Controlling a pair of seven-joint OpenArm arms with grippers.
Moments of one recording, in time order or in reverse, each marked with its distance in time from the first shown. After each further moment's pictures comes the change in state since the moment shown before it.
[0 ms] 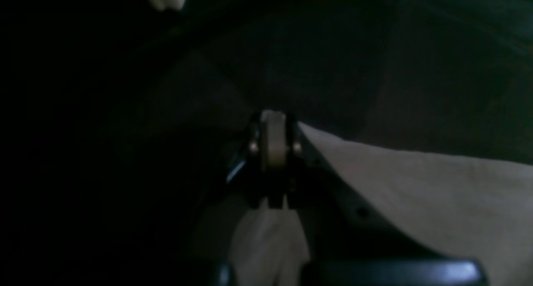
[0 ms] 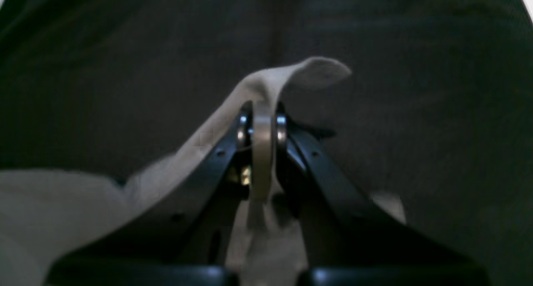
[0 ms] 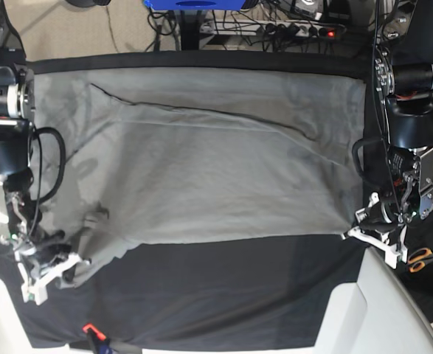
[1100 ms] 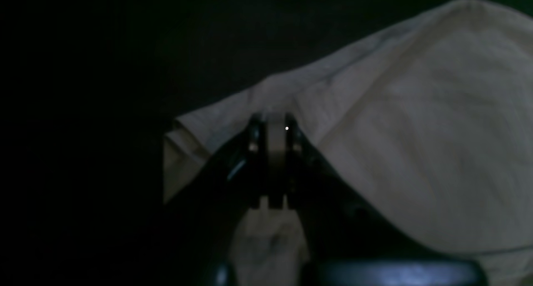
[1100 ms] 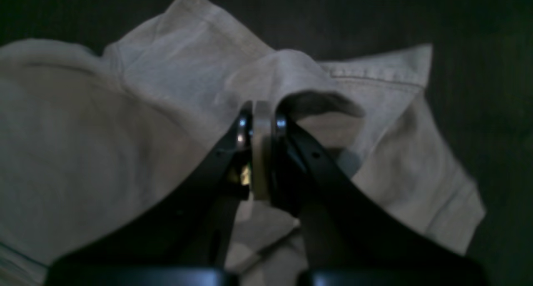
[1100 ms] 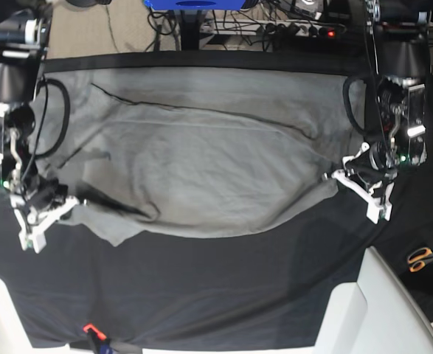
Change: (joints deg) left arm 21.0 0.9 0.0 25.2 0.0 0.0 6.9; right arm -19.6 -3.0 9.7 28.7 0.2 -2.9 -24.6
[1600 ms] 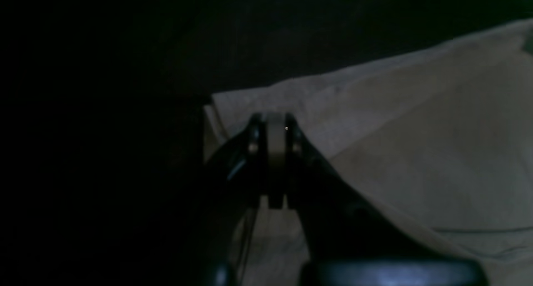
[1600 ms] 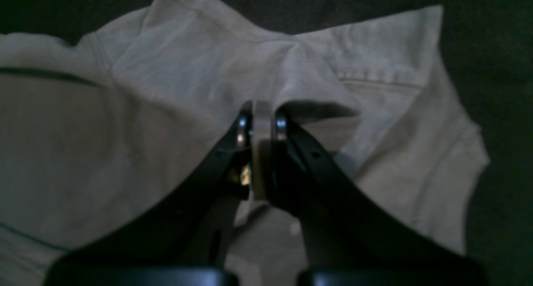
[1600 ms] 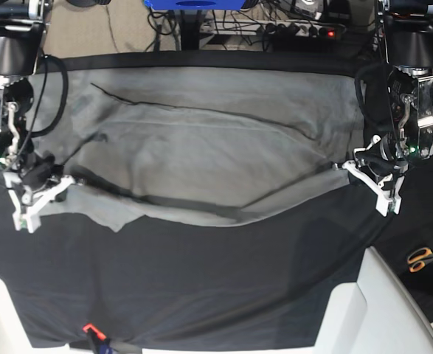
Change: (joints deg) left arm 2.5 -3.3 0.1 1.8 -0.3 -0.4 -0.1; right arm -6.4 0.5 1.9 6.0 0.3 0.0 -0.3
